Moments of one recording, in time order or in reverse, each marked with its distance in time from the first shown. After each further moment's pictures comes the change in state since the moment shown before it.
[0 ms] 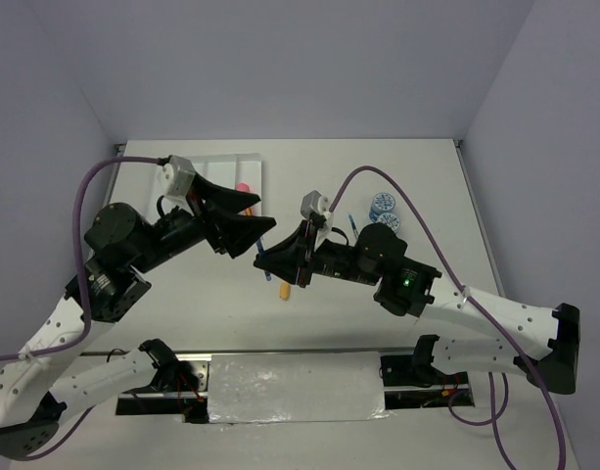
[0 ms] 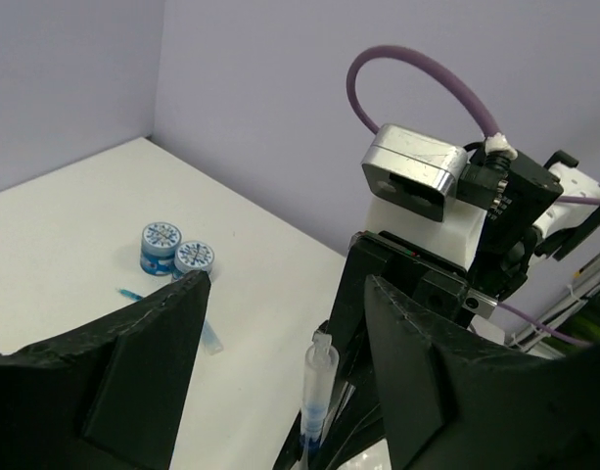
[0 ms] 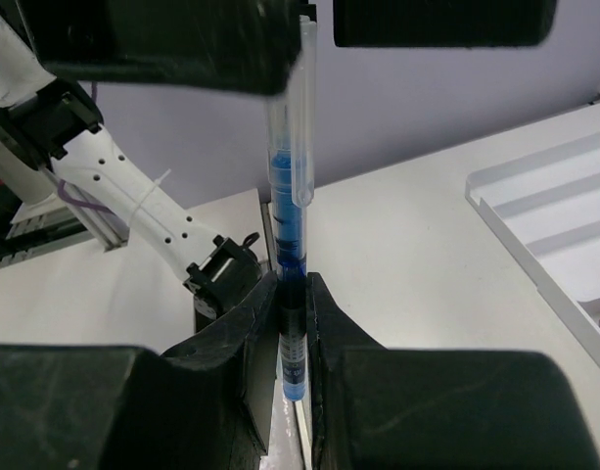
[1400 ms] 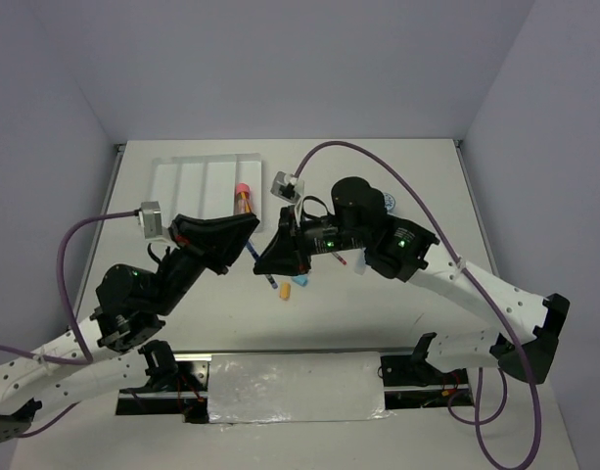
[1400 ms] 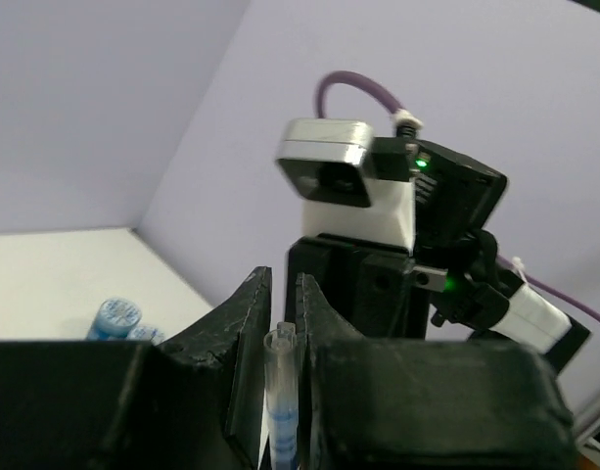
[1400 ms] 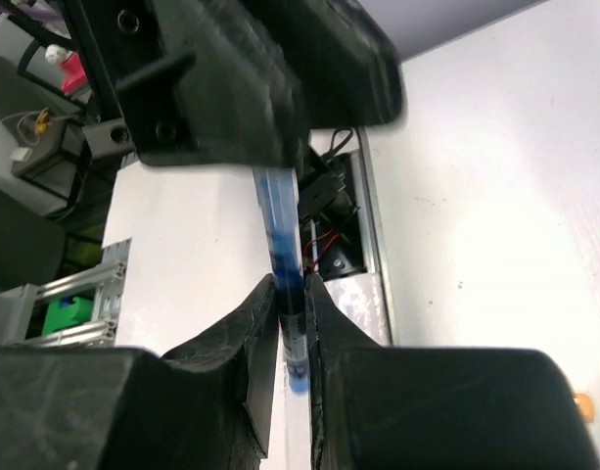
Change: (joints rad) left arm -0.303 -0.151 -0.441 0.551 -0.496 -0.130; right arm -0.134 0.203 0.413 -0.531 -0.363 0.100
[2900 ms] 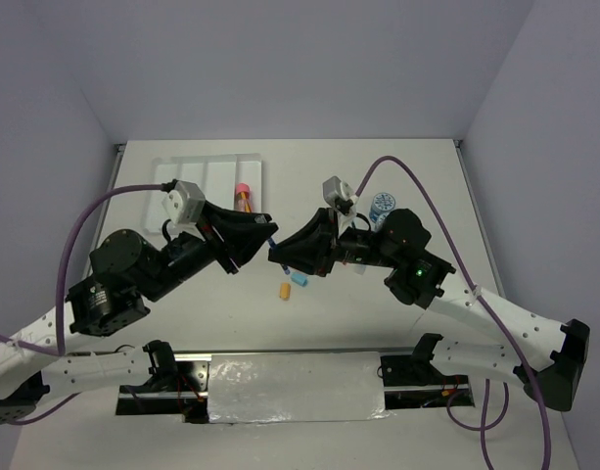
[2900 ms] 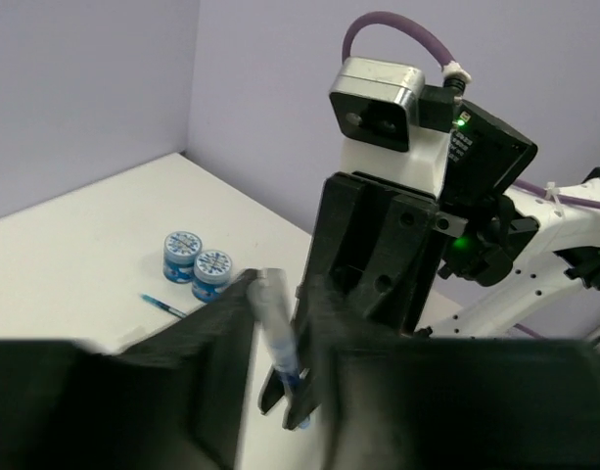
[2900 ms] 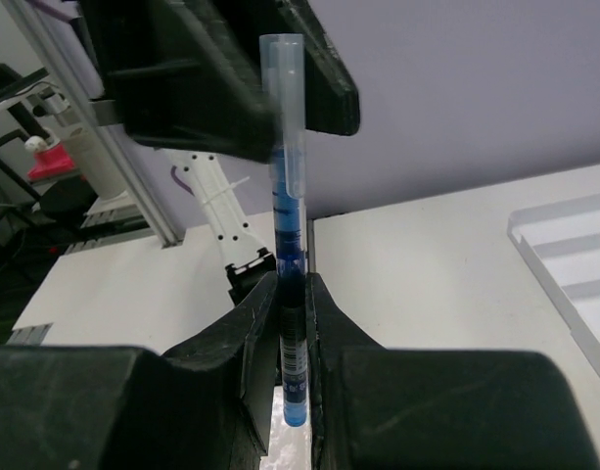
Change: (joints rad) left arm -0.073 0.135 0.449 -0.576 0.044 0.269; right arm -0.044 -0.246 -0.423 0.612 0.059 -0.005
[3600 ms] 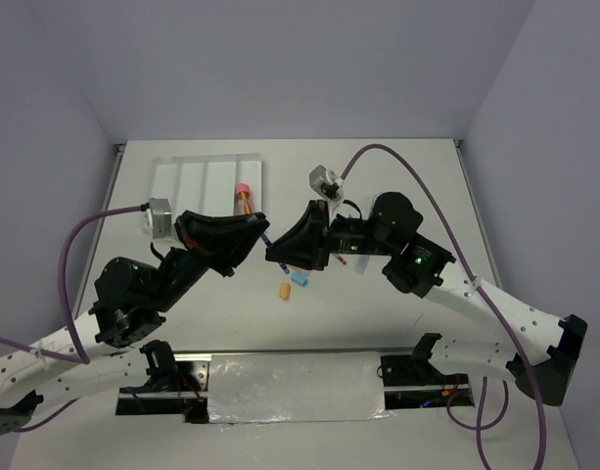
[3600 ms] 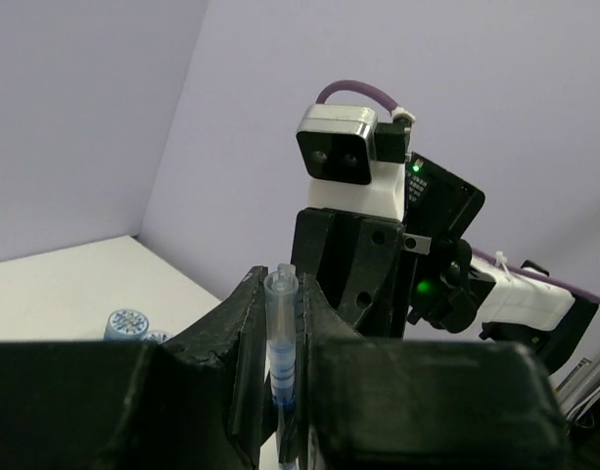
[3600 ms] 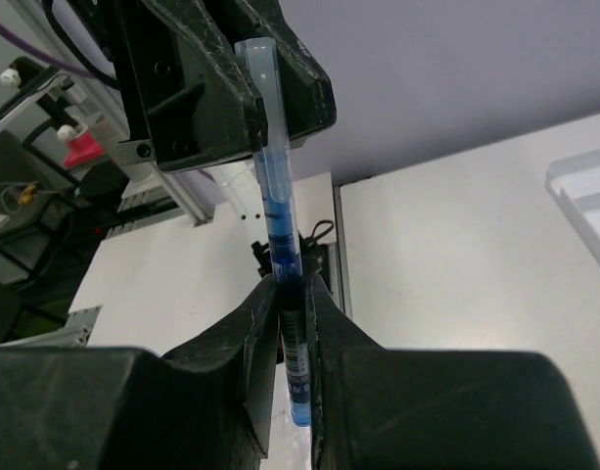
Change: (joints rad) left arm 0.032 -0.097 -0.338 0.492 0.010 -0.138; right arm -0.033 0.062 0.141 -0.182 -0.059 0.064
